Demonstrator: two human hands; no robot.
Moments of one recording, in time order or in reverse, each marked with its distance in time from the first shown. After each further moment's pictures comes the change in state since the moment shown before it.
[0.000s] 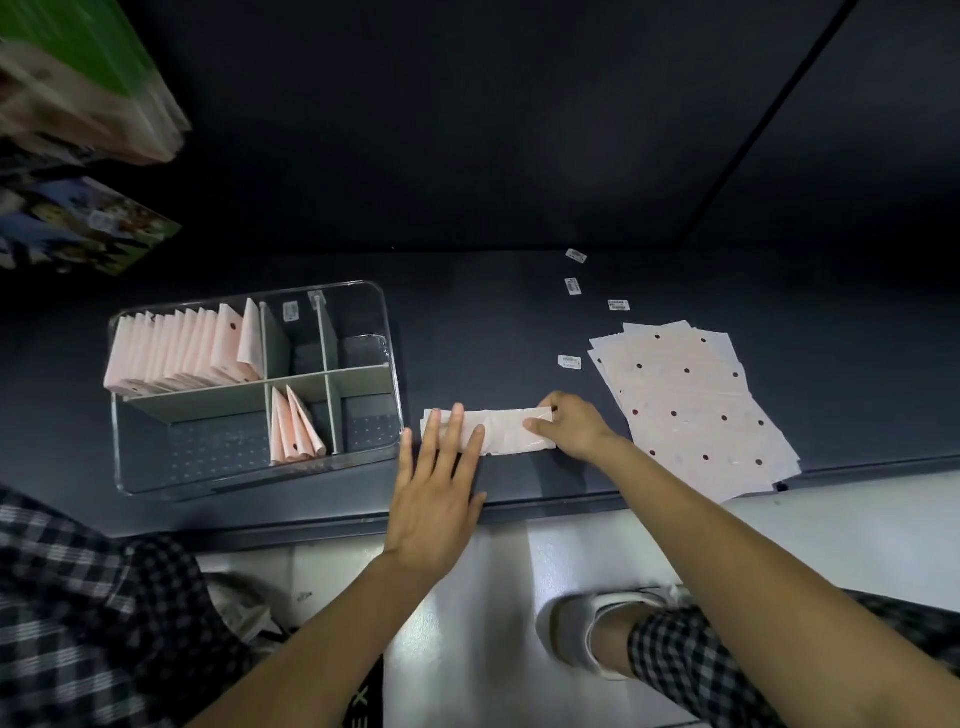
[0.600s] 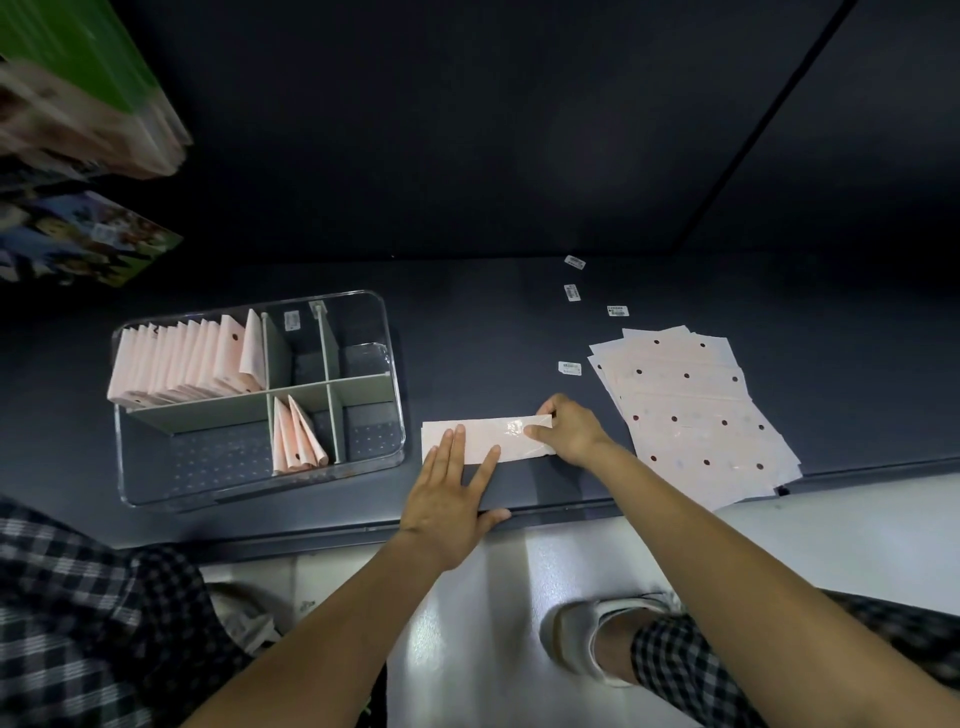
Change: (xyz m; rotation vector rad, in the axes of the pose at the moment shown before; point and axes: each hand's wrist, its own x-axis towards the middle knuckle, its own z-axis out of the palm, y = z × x) left_hand 0.021 -0.006 0.027 0.054 -0.399 0.081; right_hand -0.001 -0.006 0.002 0.015 0.022 0.055
